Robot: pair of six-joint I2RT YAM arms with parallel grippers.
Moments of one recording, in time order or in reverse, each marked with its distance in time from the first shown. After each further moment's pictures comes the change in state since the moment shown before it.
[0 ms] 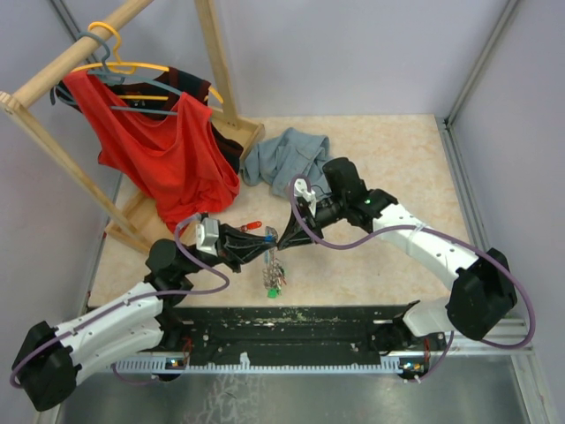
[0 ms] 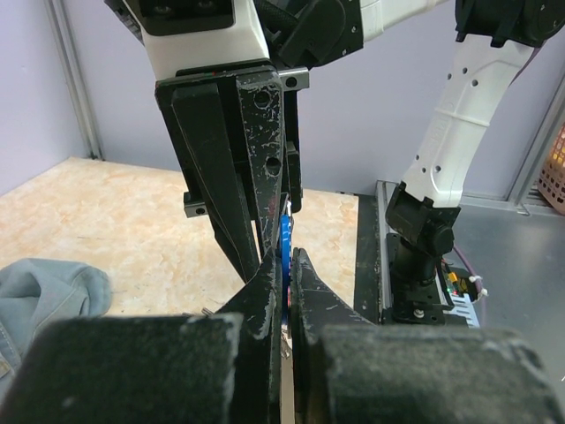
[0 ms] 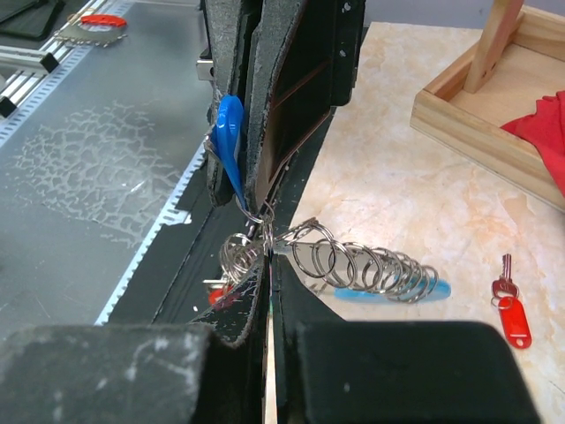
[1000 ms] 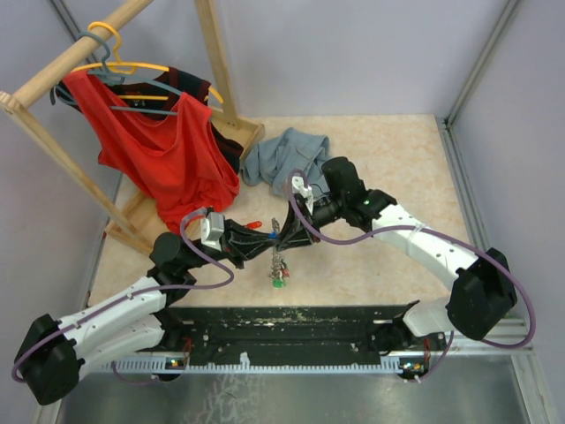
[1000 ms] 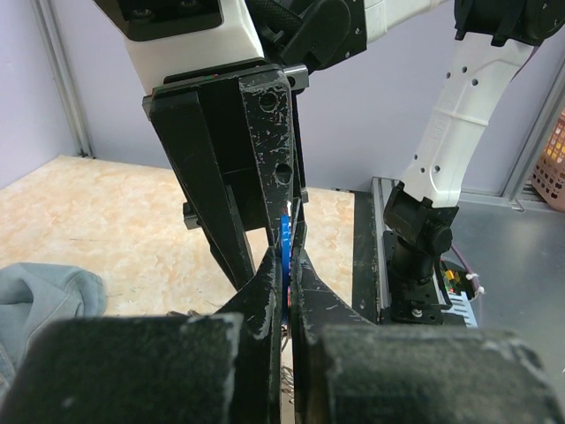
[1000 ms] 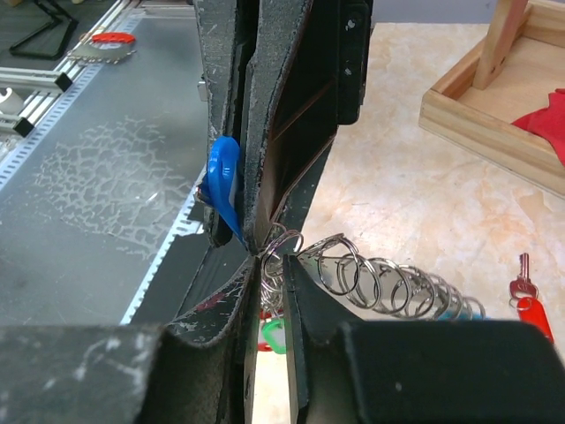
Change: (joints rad) left arm 0.000 0.064 0.055 -0.010 0.031 -0.001; right arm 0.013 0.000 0.000 0.049 0.004 0.109
